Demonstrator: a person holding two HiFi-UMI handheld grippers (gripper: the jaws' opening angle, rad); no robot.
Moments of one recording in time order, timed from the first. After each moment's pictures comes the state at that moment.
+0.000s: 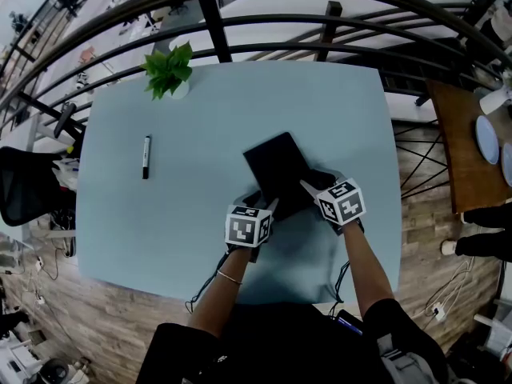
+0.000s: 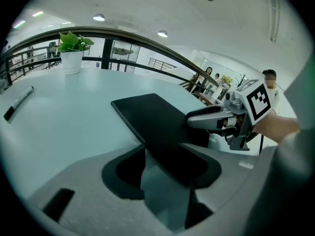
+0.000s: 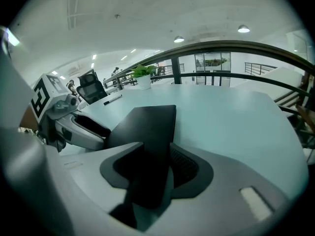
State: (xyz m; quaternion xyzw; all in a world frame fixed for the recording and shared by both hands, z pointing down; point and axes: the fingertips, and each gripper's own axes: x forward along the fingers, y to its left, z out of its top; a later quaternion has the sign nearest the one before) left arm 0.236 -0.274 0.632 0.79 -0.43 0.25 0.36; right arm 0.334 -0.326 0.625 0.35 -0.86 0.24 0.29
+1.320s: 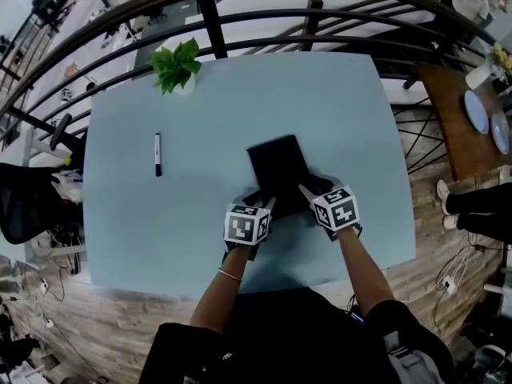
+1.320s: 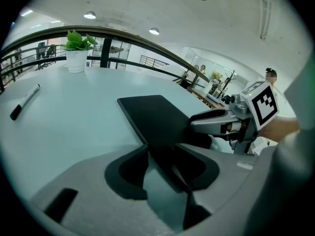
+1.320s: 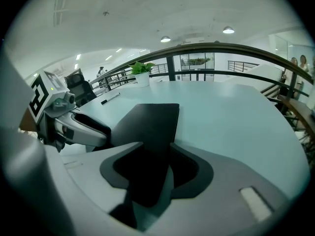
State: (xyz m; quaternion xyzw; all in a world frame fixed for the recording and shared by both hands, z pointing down) left arm 0.170 -0.227 0.632 0.81 -0.38 0.27 0.35; right arm 0.275 -0.254 0.625 0.43 -0.81 0.26 0.29
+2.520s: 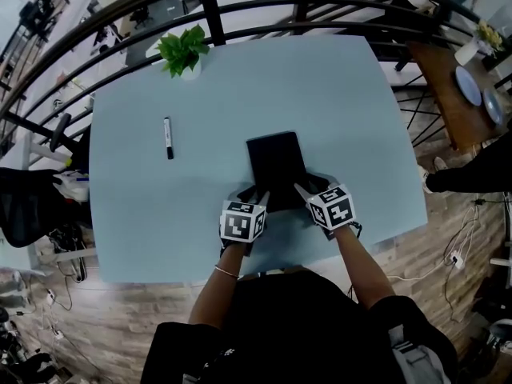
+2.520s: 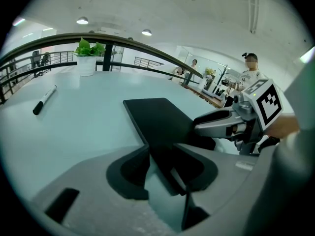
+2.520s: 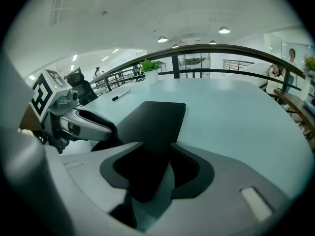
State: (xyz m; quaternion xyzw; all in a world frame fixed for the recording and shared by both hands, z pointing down) left arm 0.096 -0.173 0.629 0.83 -0.36 0.29 0.31; right arm 0.203 -0.180 0.624 0.45 -0.80 0.27 0.28
